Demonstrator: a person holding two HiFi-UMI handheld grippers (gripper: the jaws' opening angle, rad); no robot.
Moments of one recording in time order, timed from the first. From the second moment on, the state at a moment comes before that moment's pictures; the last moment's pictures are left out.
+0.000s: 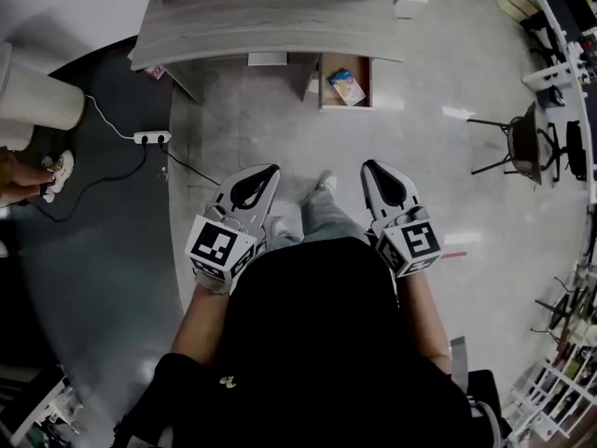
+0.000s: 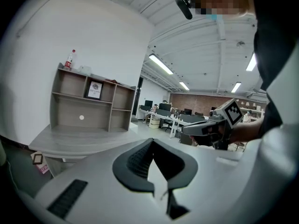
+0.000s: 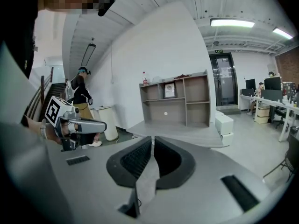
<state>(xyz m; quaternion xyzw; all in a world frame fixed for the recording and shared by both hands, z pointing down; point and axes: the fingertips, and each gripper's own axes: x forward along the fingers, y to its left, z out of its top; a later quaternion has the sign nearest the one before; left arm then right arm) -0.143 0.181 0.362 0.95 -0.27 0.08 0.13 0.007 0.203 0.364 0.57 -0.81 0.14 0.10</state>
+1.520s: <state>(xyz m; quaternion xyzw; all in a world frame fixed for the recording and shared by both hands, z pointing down) -0.041 -0.068 0.412 0.90 -0.34 0.17 0.20 0.150 -0.078 0.638 0.48 -0.75 0.28 0.36</state>
